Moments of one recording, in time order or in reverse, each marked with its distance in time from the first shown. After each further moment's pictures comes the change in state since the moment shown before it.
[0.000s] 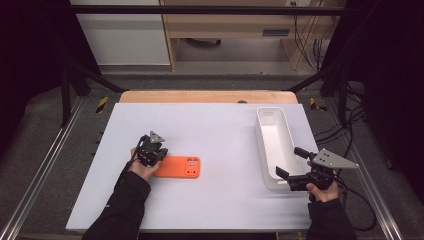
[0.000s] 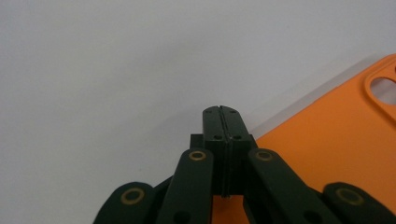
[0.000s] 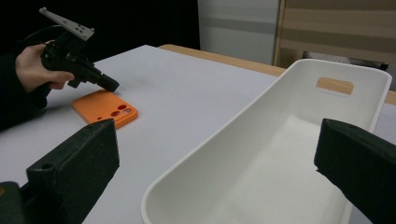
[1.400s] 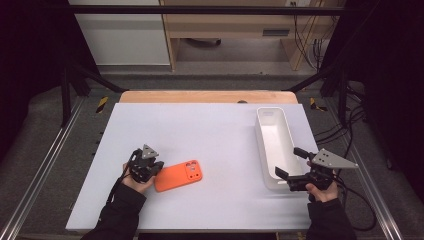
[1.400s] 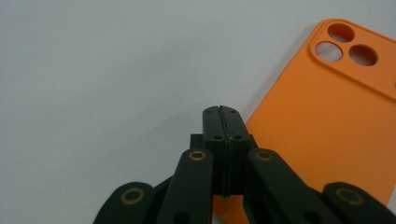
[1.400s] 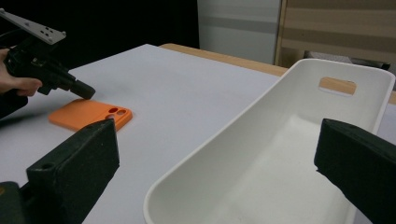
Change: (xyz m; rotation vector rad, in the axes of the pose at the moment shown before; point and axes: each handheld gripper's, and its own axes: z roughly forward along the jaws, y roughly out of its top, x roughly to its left) left arm -0.018 -0.032 -0.035 -0.009 -0.039 0.001; right arm 0.001 0.000 0.001 0.002 0.008 -0.003
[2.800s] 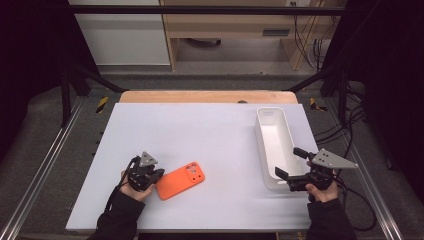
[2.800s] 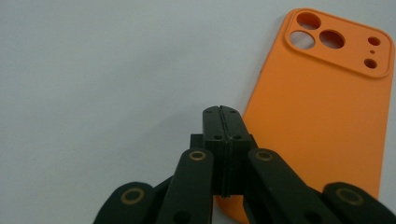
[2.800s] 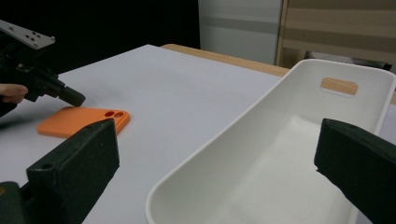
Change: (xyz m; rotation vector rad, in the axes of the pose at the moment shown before) left arm -0.013 -0.014 -0.012 -0.007 -0.049 -0.008; right arm 0.000 0.000 0.000 -0.002 0.001 -0.001
